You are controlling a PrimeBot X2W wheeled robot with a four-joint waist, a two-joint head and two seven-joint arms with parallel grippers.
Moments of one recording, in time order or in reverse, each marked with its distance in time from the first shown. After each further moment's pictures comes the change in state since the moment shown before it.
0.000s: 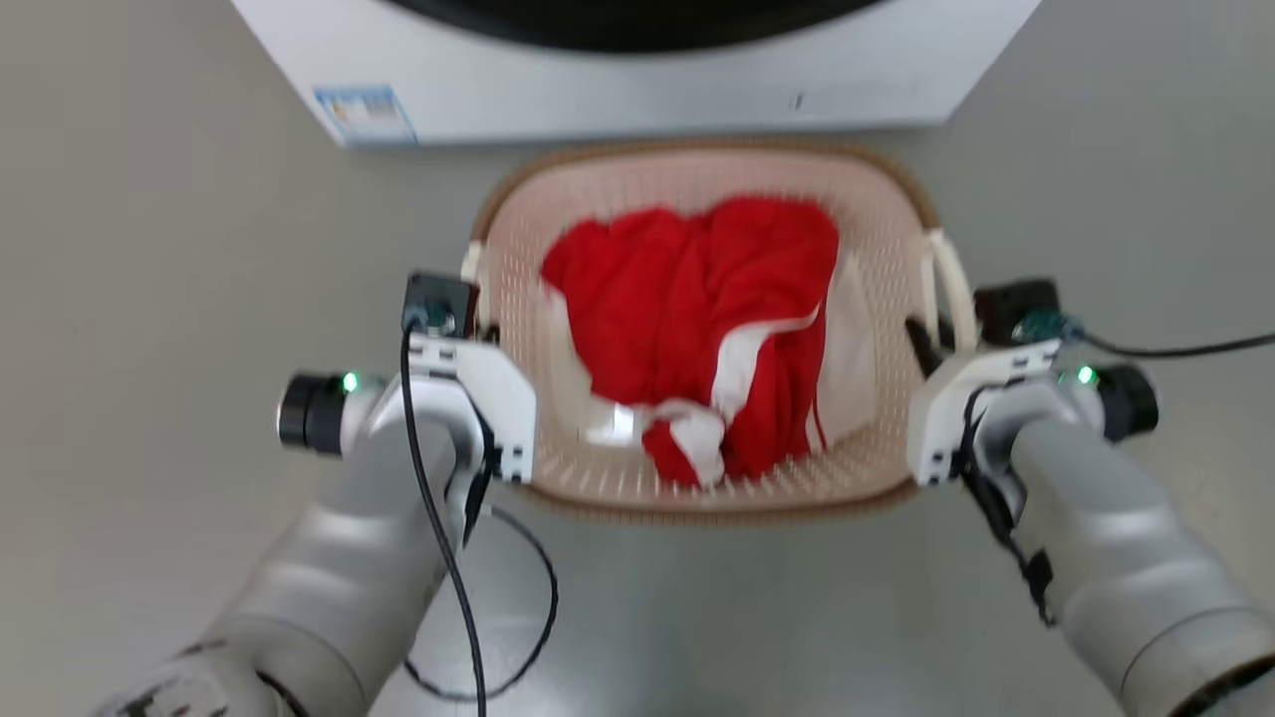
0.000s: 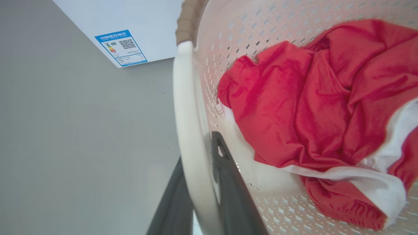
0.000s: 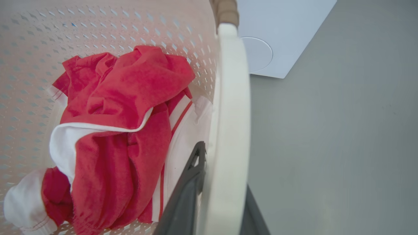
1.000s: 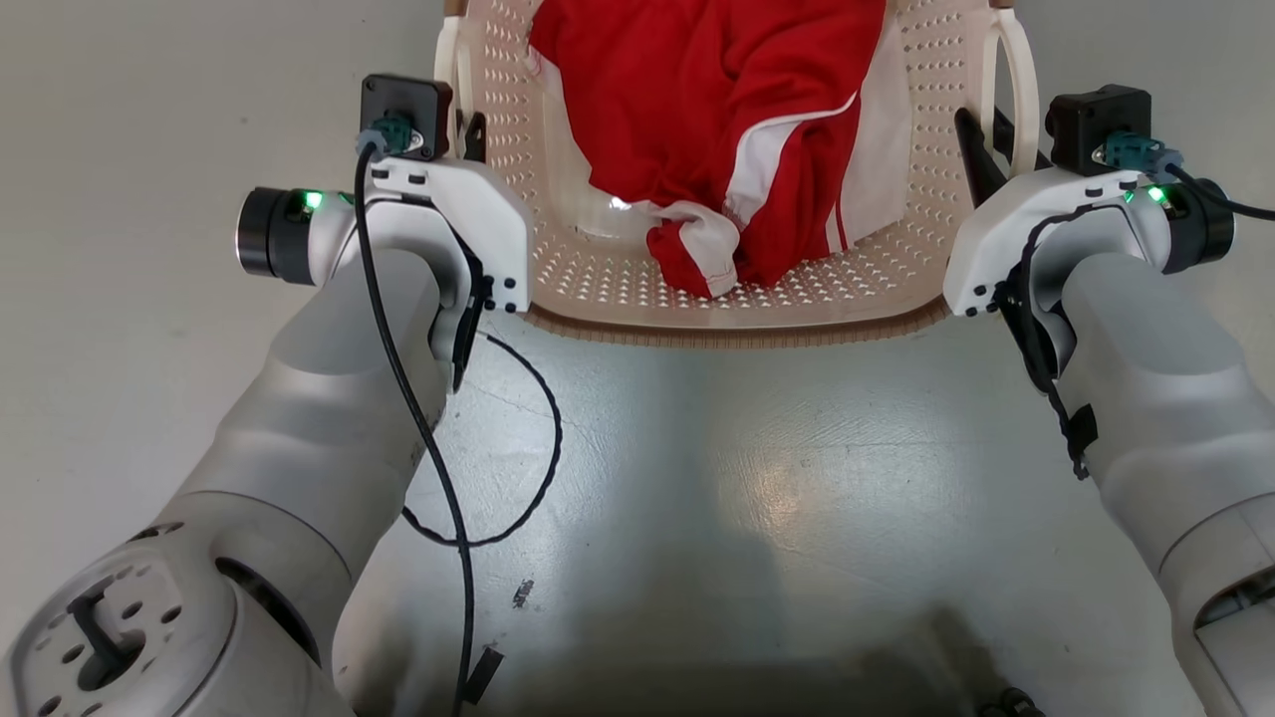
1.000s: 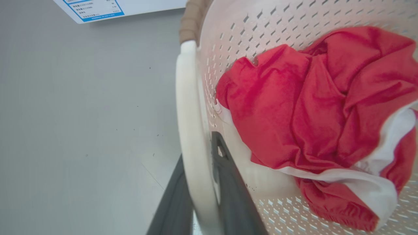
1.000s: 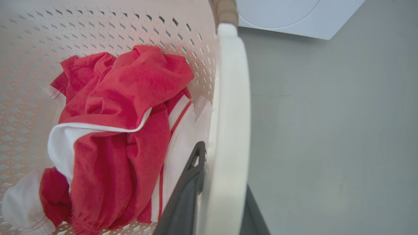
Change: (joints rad) left arm -0.243 -0.004 0.050 0.020 0.018 0.009 -0.077; right arm -0.216 -0.036 -0.158 -0.031 -0.144 0.001 -0.057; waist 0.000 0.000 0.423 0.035
